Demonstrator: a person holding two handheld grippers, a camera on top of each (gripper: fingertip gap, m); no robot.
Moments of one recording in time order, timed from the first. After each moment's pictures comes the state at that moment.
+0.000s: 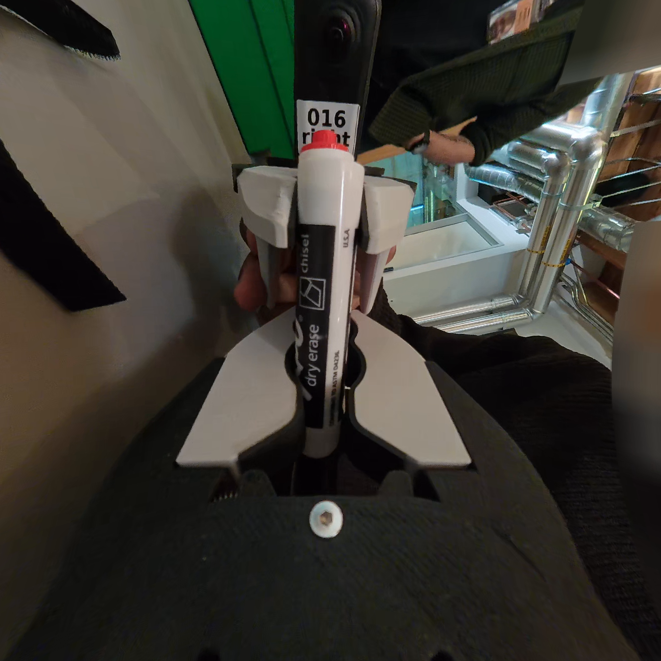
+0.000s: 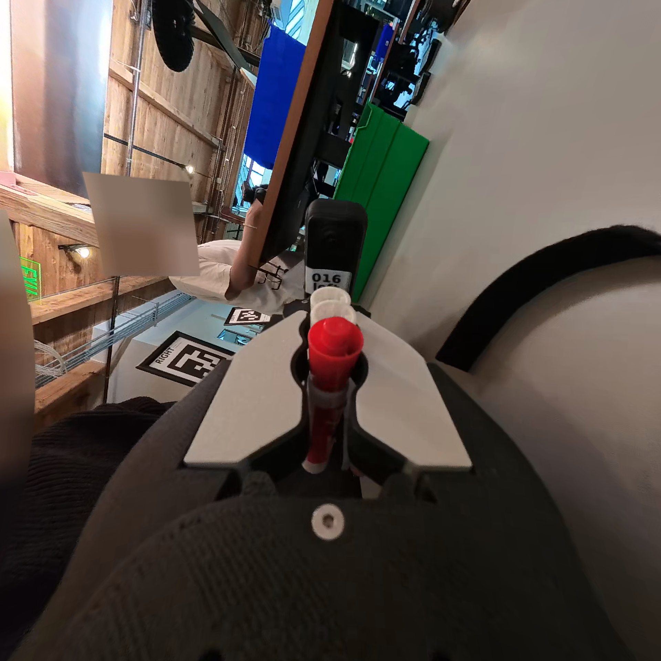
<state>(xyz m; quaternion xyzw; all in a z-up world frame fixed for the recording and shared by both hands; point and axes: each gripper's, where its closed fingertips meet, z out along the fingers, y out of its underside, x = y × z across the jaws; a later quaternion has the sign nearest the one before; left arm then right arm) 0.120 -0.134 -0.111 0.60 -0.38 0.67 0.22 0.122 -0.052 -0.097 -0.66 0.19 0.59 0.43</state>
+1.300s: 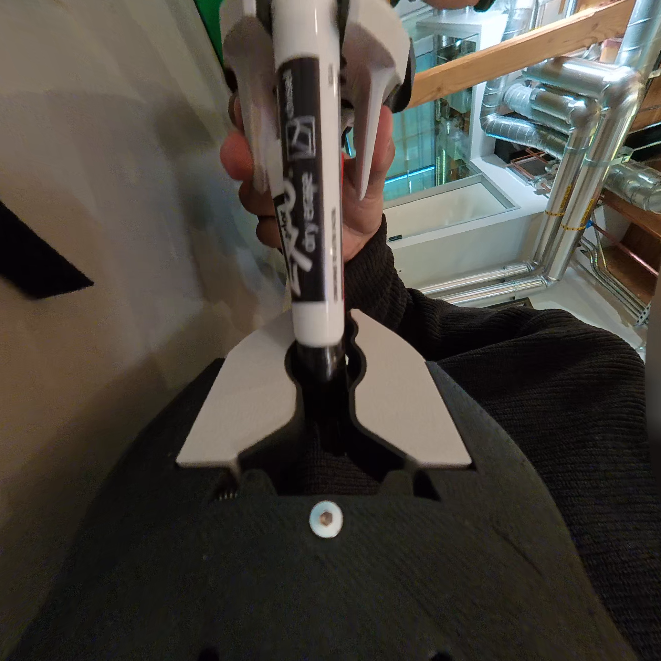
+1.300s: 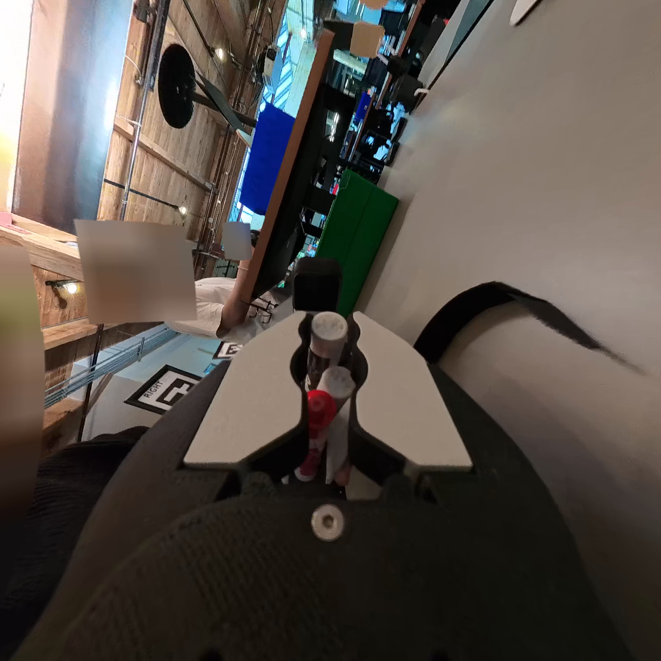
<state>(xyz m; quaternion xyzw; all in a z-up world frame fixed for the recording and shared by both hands) 0.111 -0.147 -0.117 0.59 -0.42 0.65 0.23 0.173 -0.055 -0.093 -0.65 0.23 0.56 0.47</state>
